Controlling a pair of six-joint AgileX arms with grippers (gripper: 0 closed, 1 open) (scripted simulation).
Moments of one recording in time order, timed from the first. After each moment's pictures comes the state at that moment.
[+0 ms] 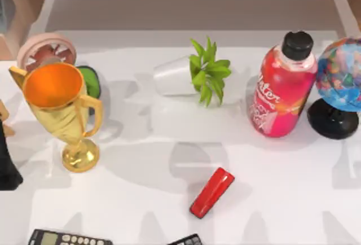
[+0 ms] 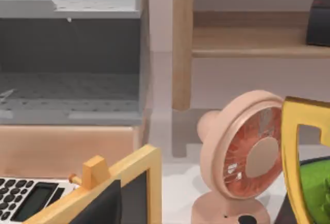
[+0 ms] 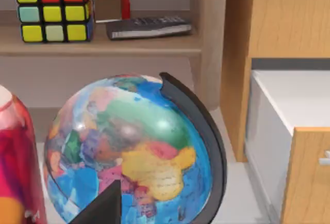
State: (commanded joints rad) left arm 0.00 0.00 0.00 0.00 0.00 0.00; right arm 0.00 0.00 0.00 0.00 0.00 0.00
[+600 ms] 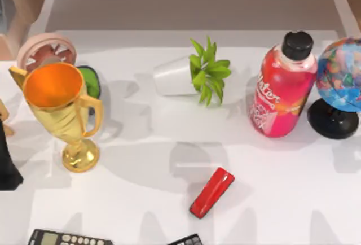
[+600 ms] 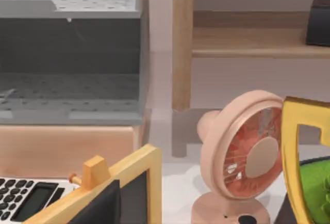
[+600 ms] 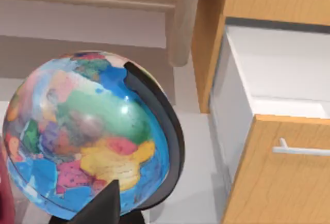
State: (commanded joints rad) left arm 0.00 0.00 0.00 0.00 0.00 0.00; right arm -0.06 0.35 0.34 -0.24 -0.01 -0.10
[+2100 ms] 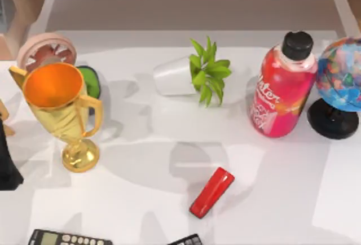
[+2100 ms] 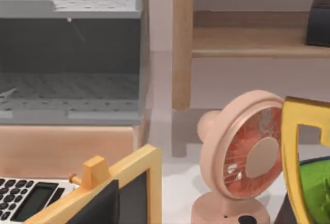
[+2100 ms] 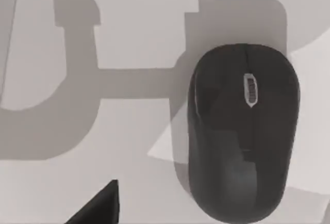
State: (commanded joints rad) left arm 0.00 0.00 0.00 0.00 0.00 0.00; right arm -0.38 2.55 2.46 -1.35 -0.04 -0.60
